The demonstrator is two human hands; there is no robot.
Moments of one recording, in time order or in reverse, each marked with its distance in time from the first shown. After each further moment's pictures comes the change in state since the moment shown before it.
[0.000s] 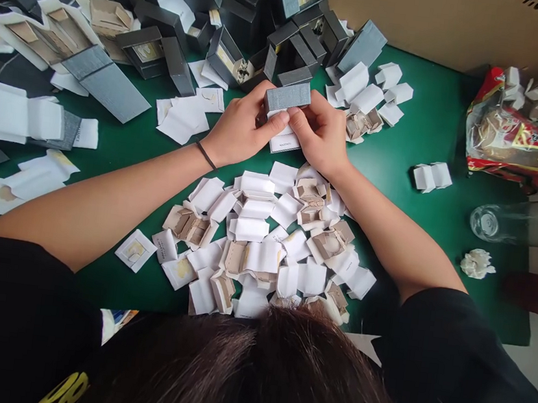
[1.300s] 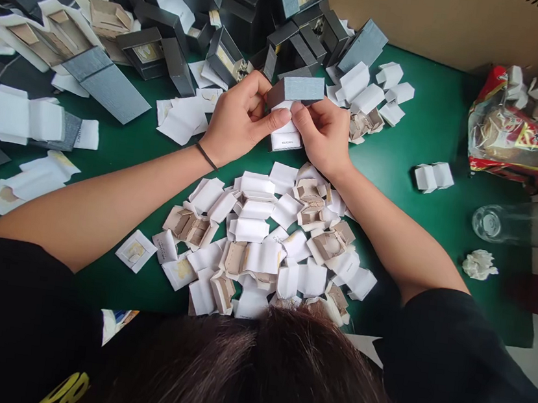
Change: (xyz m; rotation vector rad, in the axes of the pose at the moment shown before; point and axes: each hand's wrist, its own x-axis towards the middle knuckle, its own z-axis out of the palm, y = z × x) left_hand 0.002 -0.003 0.004 -0.100 0.144 0.000; right_hand 0.000 -0.001 0.001 0.032 0.087 0.036
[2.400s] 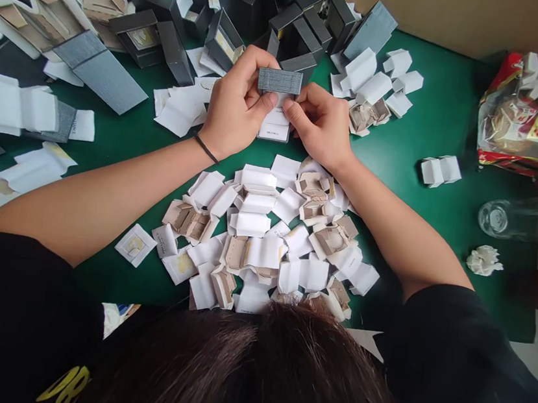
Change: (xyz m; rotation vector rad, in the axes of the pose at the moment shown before) left_hand 0.002 0.002 -0.003 -0.010 0.076 0.053; right_hand 0.001 -0.007 0.000 0.025 -0.159 0.051
